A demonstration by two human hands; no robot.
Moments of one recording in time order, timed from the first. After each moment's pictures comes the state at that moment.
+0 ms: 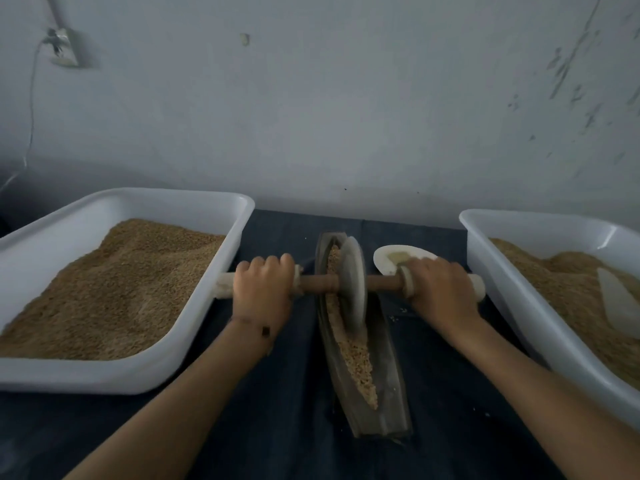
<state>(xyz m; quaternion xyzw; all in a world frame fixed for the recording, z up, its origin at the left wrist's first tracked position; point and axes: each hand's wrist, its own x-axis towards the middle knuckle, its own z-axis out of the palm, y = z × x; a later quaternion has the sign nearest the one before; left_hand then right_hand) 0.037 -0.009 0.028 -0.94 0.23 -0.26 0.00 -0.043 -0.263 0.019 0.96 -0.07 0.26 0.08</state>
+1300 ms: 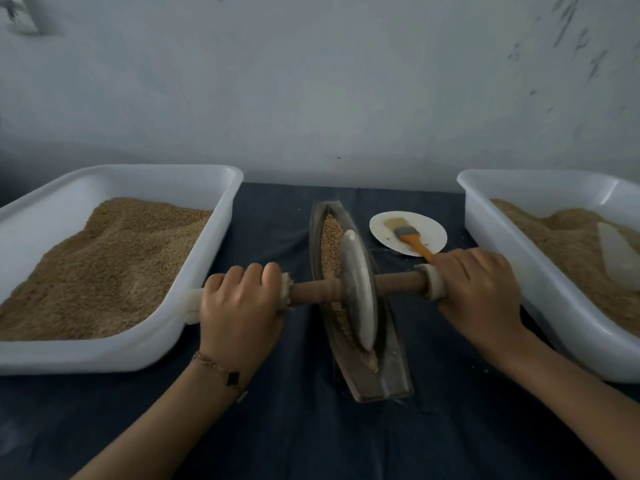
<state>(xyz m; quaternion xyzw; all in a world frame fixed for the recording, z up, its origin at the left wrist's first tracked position) -0.016 0.027 0.008 -0.86 0.30 -0.41 -0.07 -0.109 -0.257 0.006 0.90 0.04 0.43 0.07</state>
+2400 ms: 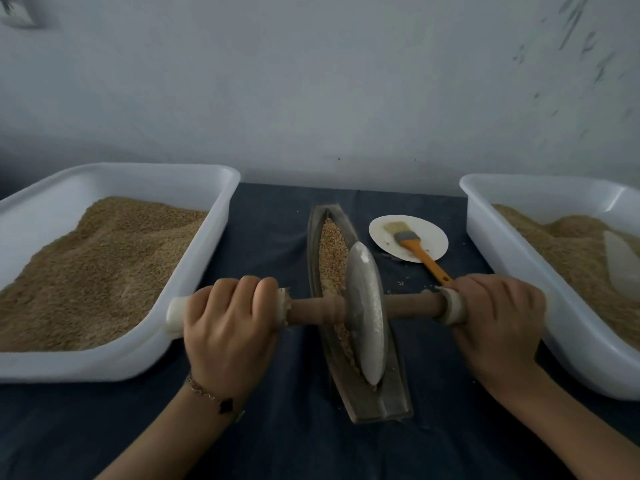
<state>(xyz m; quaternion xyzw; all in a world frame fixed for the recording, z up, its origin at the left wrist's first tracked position) -0.030 0.027 0.005 -0.80 0.27 -0.52 -0.08 -0.132 -0.248 -0.008 0.86 0.02 0.51 0.06</state>
